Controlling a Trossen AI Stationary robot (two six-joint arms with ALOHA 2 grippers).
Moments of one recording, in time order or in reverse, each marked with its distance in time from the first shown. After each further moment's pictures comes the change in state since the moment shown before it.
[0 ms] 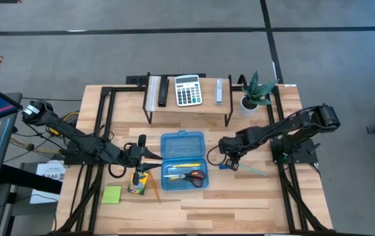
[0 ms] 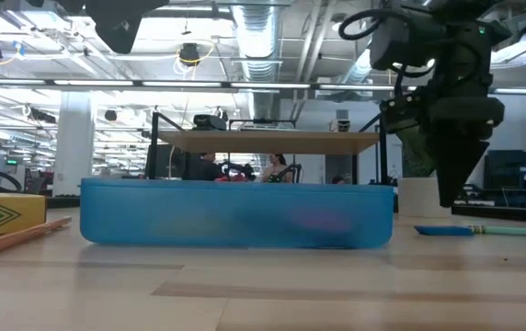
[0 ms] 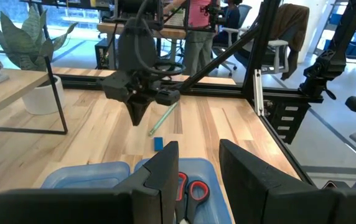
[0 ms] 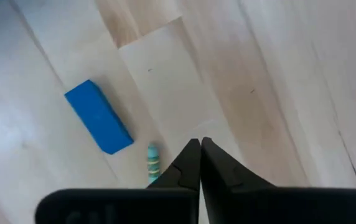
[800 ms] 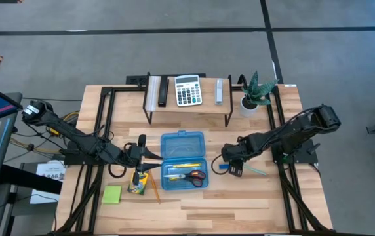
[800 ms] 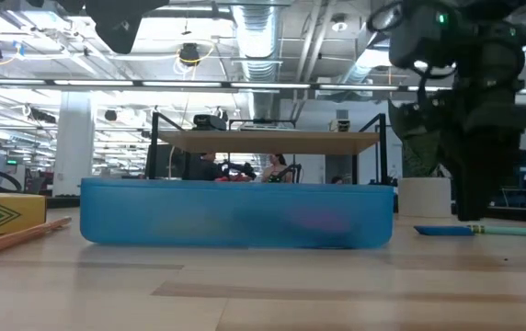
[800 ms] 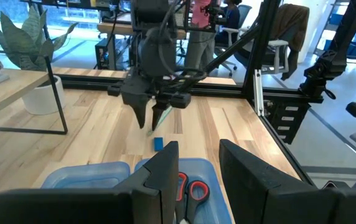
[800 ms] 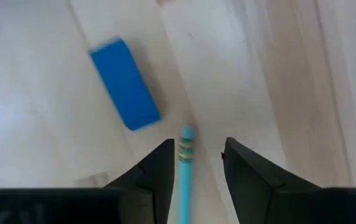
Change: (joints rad) left arm 0.000 0.000 0.000 0.000 0.000 0.000; right arm 0.083 -0.001 -0.080 0.090 0.004 -0.003
